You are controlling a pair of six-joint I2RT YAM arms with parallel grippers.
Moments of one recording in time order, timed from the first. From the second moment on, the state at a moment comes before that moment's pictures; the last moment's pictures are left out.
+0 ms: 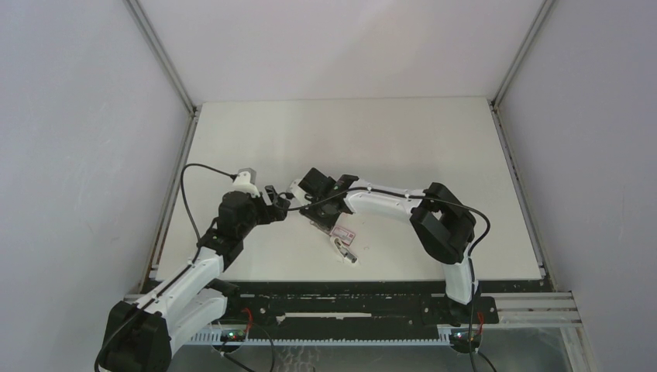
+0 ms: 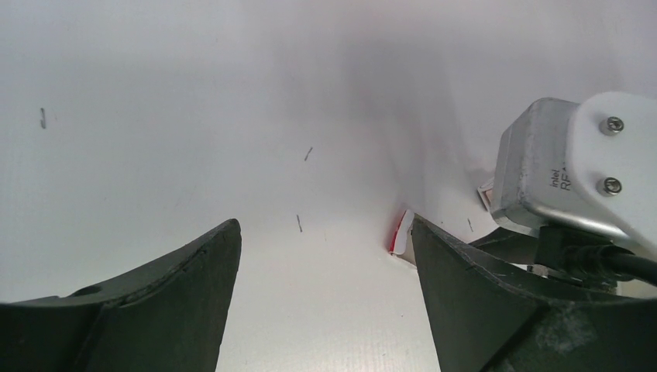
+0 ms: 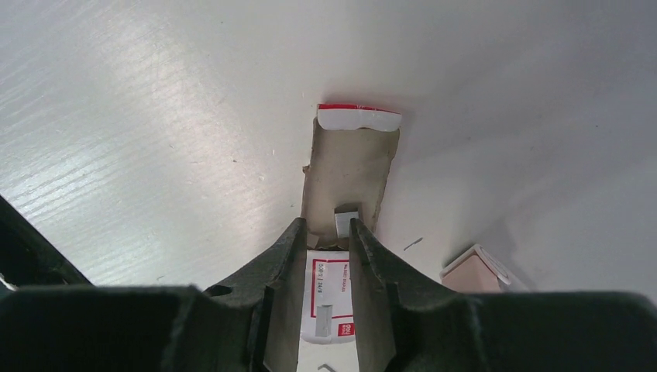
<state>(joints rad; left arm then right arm) -0.33 0.88 0.35 0.09 0.00 -0.46 0.96 1.97 1.45 -0.62 -0.06 -0.13</state>
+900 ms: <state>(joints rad) -0.30 0.88 0.34 0.09 -0.04 -0.46 0.95 2.00 1.43 -0.62 -0.06 -0.15</state>
